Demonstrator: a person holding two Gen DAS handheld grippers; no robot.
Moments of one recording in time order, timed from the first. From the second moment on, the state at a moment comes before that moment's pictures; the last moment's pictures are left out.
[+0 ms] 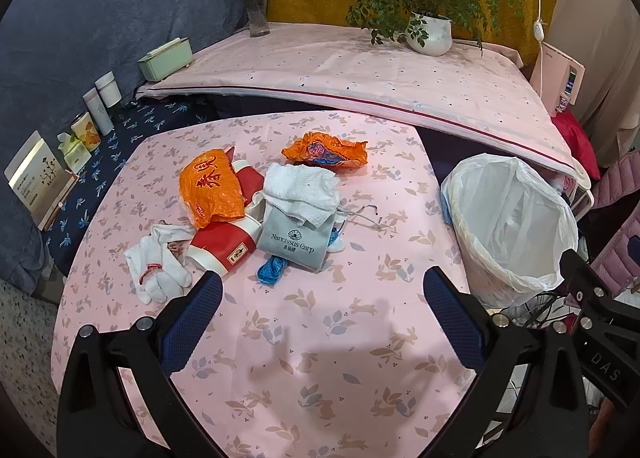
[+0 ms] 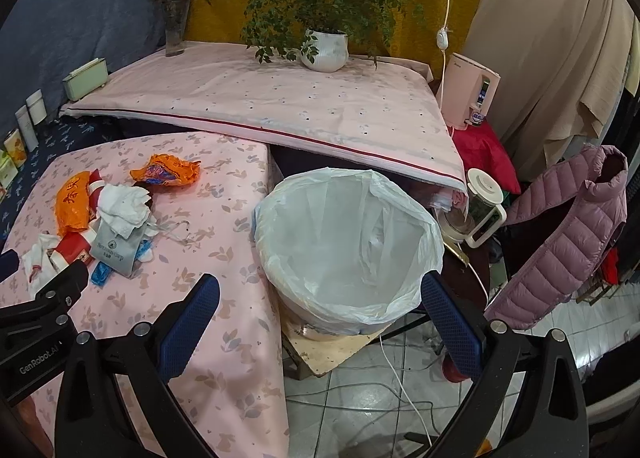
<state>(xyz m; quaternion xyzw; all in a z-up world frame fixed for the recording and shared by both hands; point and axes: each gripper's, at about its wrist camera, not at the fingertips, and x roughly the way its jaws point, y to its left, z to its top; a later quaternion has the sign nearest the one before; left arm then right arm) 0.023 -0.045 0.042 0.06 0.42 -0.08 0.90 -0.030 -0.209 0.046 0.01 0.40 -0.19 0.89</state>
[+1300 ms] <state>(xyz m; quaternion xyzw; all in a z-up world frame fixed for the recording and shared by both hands) 0.145 0.210 -0.079 -0.07 0.51 0.04 0.85 0.124 -0.063 -0.027 0.02 0.43 -0.05 0.90</state>
